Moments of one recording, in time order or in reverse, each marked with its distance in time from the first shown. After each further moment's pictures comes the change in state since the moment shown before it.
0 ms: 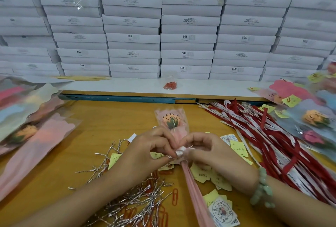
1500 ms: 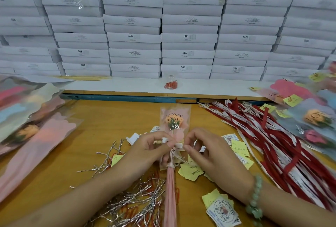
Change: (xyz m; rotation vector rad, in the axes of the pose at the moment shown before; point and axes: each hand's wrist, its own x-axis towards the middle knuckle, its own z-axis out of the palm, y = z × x) left_hand -0.001 -0.017 0.008 -0.521 -0.032 -0.418; right_hand -0.006 0.008 0.005 -0.605 0.174 -0.430
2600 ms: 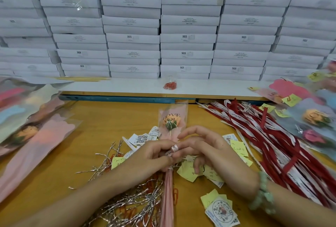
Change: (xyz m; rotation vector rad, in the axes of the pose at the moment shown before) left_hand -0.003 0.003 0.002 0.181 -0.202 0.040; right_hand 0.005 -0.008 -0.007 0.892 -0.134 0.349
